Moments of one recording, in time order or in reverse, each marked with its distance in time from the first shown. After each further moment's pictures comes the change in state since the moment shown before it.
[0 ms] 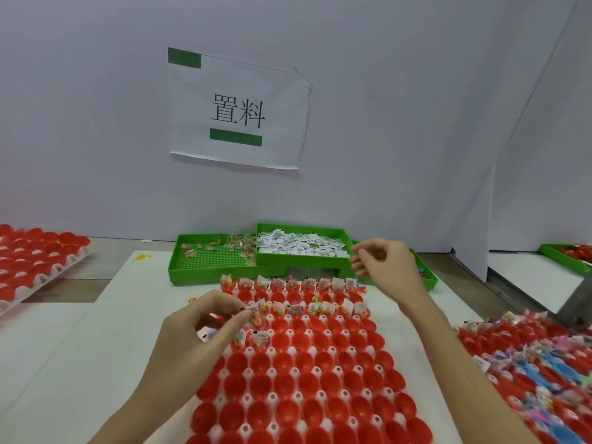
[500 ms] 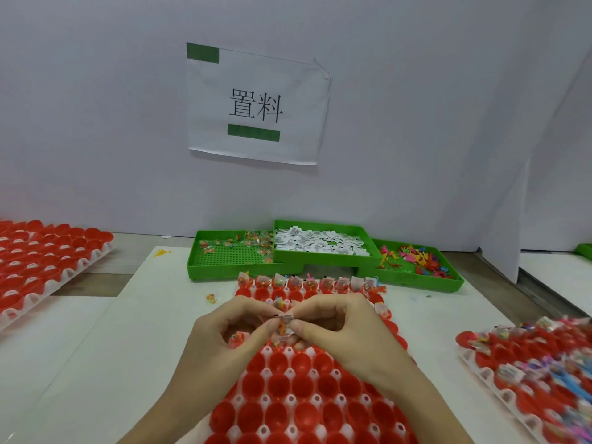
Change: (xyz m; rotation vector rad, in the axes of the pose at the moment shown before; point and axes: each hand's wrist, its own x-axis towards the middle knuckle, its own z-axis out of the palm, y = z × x) left_hand -0.004 0.005 0.010 -0.130 -0.066 -0.009; right_hand -0.097 -0.040 0.059 0.374 -0.556 -0.112
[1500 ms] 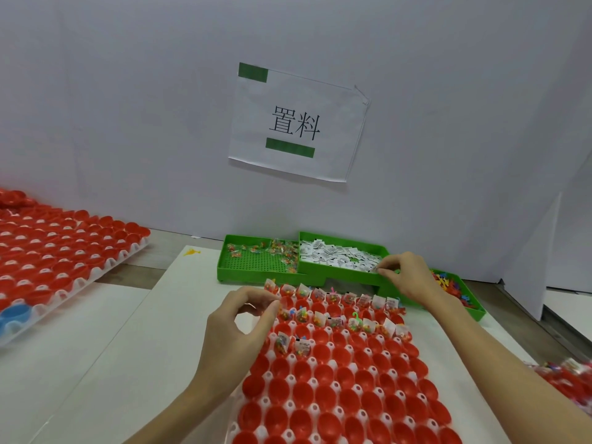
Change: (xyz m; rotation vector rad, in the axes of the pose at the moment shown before) left_hand 0.010 -0.029 -0.014 0.079 0.277 0.014; right_hand 0.122 0.060 -0.140 -0.960 0.260 0.148
